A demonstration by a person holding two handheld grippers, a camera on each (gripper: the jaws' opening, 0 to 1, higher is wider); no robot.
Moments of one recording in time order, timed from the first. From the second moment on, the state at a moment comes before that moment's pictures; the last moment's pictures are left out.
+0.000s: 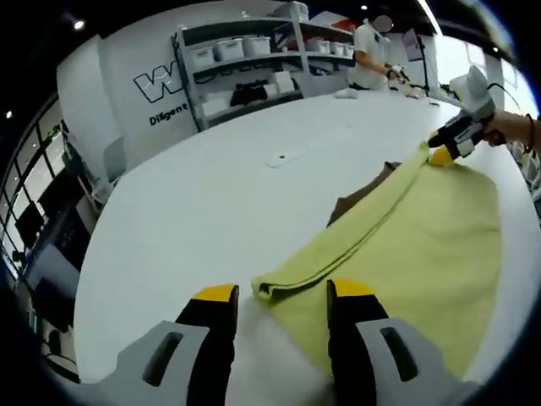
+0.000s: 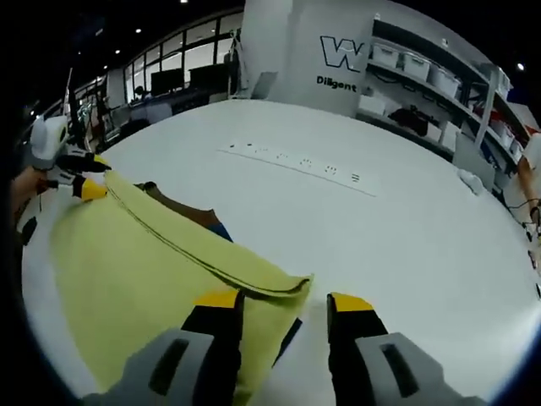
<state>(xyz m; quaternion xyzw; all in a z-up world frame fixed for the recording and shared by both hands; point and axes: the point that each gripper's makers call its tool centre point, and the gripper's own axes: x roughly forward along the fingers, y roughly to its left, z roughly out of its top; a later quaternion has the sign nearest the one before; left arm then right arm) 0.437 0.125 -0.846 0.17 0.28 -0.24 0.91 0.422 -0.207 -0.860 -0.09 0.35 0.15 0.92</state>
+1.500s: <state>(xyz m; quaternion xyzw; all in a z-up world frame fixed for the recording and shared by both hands) 0.372 0.121 -0.796 0.02 0.29 -0.21 0.93 0.355 -0.174 -0.821 0.06 0.33 0.18 0.92</state>
